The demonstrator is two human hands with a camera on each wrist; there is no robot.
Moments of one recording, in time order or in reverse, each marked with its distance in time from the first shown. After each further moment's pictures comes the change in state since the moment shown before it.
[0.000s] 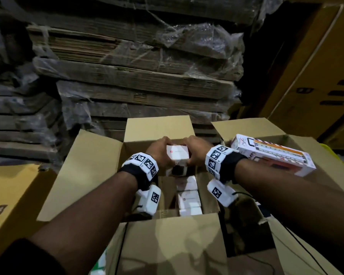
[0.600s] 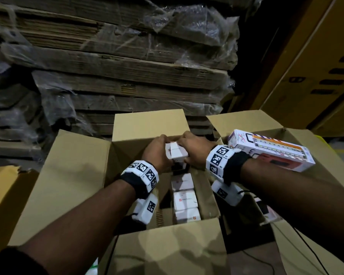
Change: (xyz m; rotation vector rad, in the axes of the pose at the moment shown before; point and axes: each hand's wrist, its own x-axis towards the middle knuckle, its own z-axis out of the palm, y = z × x) left_hand 0.014 -0.001 0.025 0.001 0.100 0.022; right_hand 0.007 0.013 0.006 -0.155 -0.041 -0.002
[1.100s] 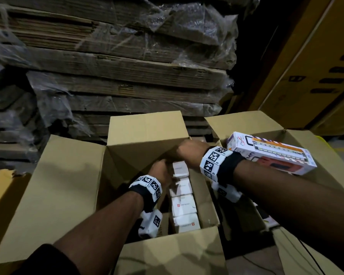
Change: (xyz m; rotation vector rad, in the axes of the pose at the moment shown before) left_hand 0.011 -0.030 0.066 -0.006 -0.161 -0.098; right_hand 0.009 0.001 -0.002 -0.254 -0.070 -0.181
